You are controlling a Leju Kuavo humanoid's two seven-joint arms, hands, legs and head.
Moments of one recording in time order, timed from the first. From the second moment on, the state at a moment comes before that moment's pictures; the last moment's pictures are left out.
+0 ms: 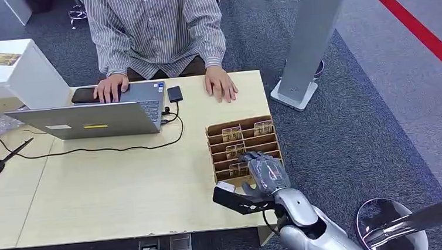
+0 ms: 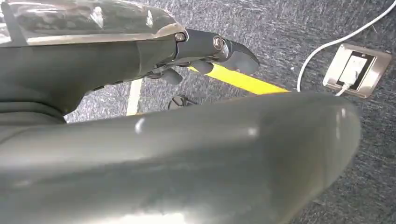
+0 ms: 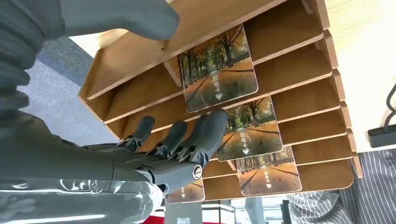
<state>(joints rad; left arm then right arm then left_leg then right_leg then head) -0.09 0.13 -0.93 -0.22 1.40 0.13 -0.26 -0.28 -0.19 0.88 -1.41 0.99 -0.16 0.39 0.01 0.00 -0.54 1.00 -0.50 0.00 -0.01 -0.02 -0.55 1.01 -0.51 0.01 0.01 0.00</state>
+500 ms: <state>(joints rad) -0.09 0.13 -0.93 -0.22 1.40 0.13 -0.26 -0.27 -0.18 0.88 -1.41 0.98 -0.16 0.38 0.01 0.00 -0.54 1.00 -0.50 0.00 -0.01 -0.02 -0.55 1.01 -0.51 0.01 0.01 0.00</state>
